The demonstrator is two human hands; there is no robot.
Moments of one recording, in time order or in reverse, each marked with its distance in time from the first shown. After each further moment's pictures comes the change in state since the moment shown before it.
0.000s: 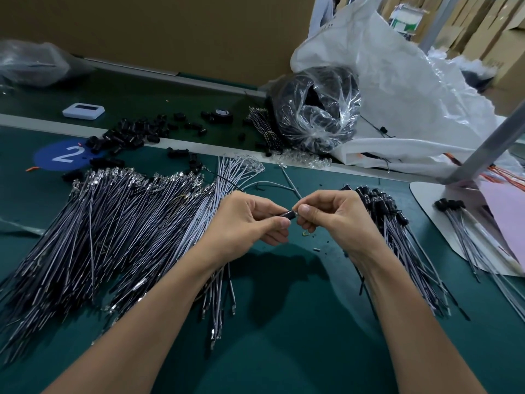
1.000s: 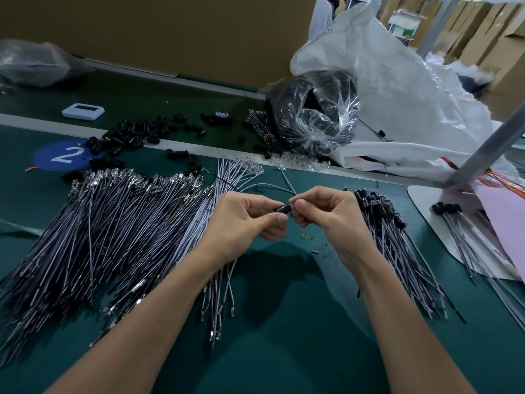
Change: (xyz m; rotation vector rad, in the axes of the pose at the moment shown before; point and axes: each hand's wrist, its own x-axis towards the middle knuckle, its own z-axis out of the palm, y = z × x) left_hand 0.001 0.000 0.002 -0.073 0.102 0.032; right_hand 0.006 0.004 0.006 0.099 0.059 -0.047
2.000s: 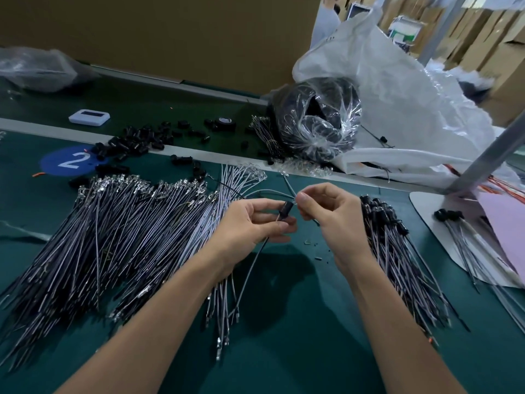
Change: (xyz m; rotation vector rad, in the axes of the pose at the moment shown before) left_hand 0.000 0.001 0.001 -0.234 -0.055 -0.127; right_hand 0.004 -0.005 0.011 -0.044 0.211 -0.024
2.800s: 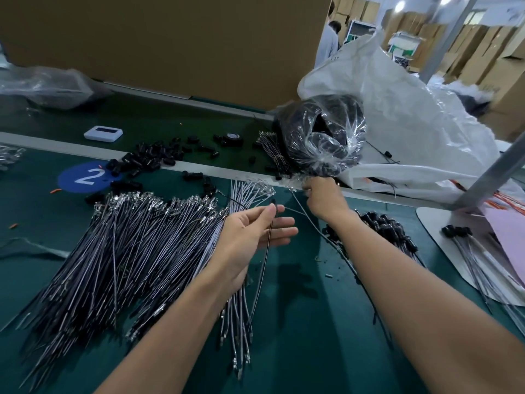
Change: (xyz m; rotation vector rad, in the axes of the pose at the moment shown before) left_hand 0.001 0.009 -0.006 -0.235 0.193 -0.012; right_hand 0.113 0.035 0.015 -1.145 -0.124 0.009
